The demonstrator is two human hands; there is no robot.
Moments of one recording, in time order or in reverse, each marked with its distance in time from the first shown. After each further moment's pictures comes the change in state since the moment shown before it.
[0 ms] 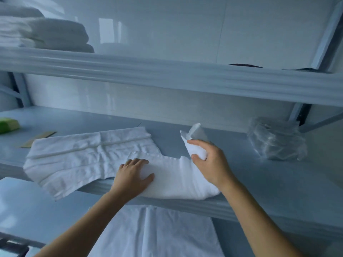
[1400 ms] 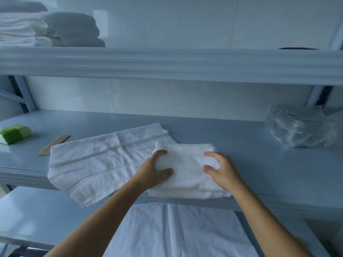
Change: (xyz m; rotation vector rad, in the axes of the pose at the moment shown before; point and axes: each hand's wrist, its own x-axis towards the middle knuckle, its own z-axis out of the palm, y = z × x) left_hand 0.029 -0.047 -0.020 -0.589 -0.283 -0.101; right_hand -0.011 0.023 0.083 -0.045 -0.056 0.391
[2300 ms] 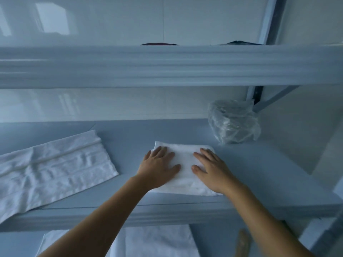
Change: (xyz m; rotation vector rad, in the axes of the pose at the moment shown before) left_hand 0.085 0.162 0.220 0.701 -0.101 0.345; right_hand 0.031 0.155 -0.184 -0.519 -0.097 -0.109
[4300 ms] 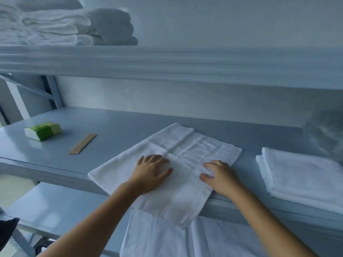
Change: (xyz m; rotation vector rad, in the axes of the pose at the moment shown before) left_hand -0.187 -0.345 -0.067 -0.026 0.121 -0.176; right_hand 0.062 -0.307 0.145 -0.028 -0.154 -0.016
